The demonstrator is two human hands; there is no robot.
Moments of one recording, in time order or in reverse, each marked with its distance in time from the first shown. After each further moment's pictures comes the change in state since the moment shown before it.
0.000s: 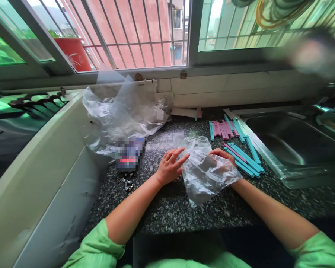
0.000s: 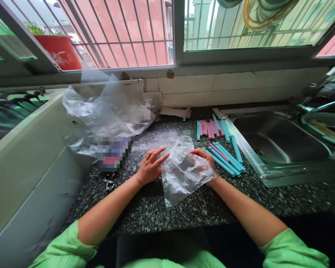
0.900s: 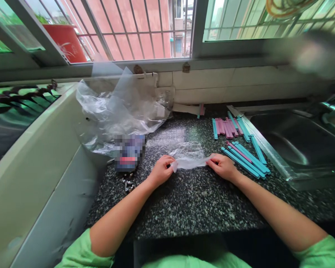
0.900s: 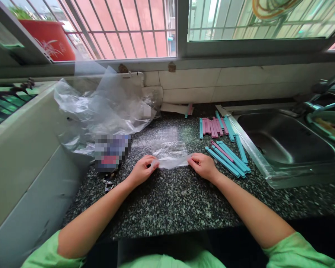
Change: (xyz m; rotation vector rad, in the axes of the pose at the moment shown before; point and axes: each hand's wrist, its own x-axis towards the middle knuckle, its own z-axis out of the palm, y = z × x) left_hand -0.008 -0.010 -0.021 -0.557 -0.260 -0.554; right_hand 0.011 0.018 -0.007 -0.818 -0.371 -0.147
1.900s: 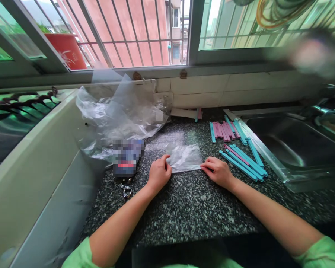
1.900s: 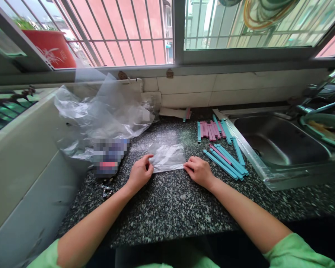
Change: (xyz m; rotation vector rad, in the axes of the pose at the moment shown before) left_hand 0.001 0.001 0.005 0.387 0.126 -0.255; right_hand -0.006 -0.001 0.014 -0.176 0.182 -0.243
